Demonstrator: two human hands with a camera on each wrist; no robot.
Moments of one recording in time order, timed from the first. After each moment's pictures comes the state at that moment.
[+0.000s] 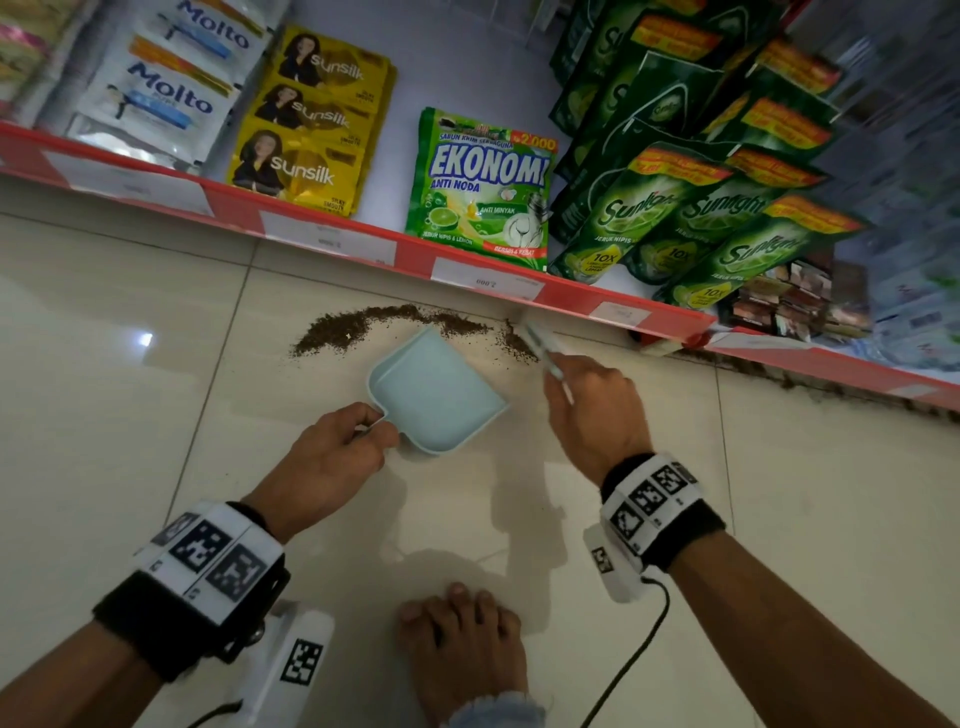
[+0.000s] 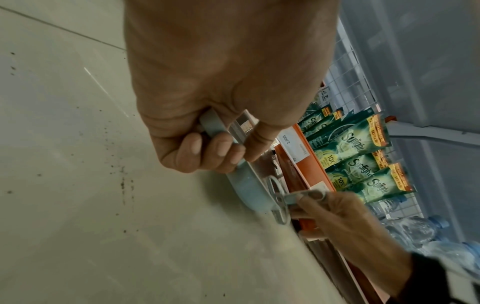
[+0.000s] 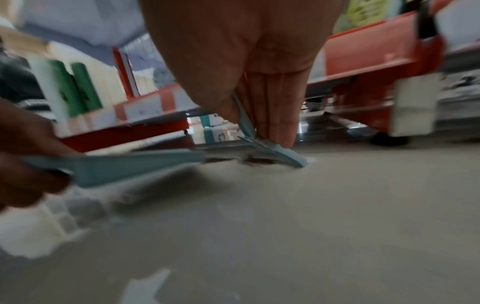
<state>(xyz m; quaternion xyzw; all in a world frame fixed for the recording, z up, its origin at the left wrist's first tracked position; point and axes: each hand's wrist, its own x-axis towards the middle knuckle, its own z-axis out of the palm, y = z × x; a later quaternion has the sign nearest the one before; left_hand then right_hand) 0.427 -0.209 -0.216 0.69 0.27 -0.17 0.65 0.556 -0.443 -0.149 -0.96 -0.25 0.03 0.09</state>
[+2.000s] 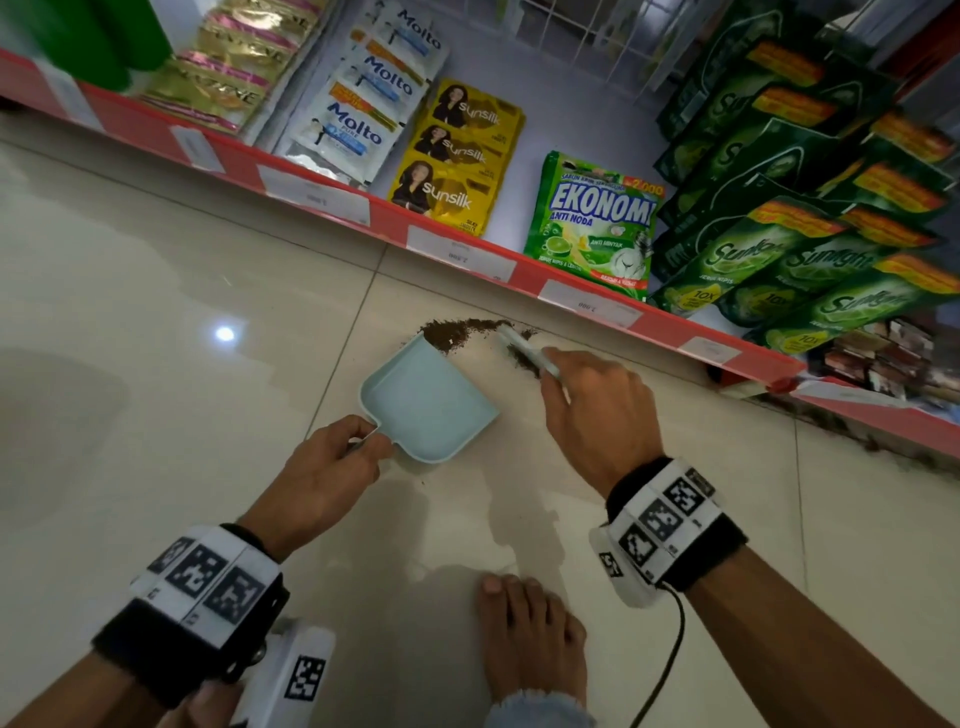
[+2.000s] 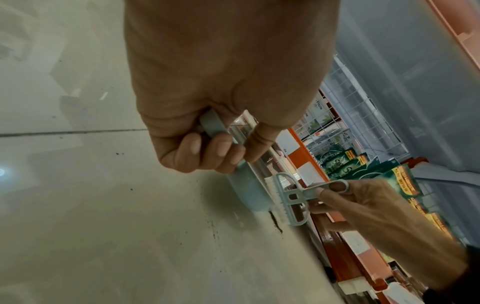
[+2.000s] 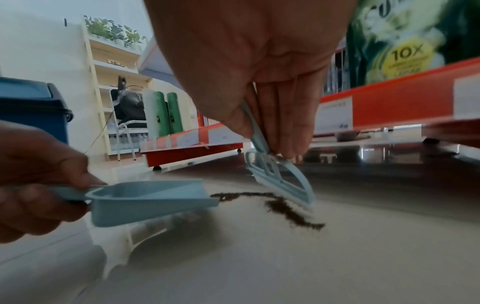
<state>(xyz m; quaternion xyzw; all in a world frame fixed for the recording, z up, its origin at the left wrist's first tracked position) 0.354 -0.158 -0.196 0.70 0.34 -0.10 0.62 0.521 -0.357 -0.126 -0.94 -0.34 -0.01 0.06</state>
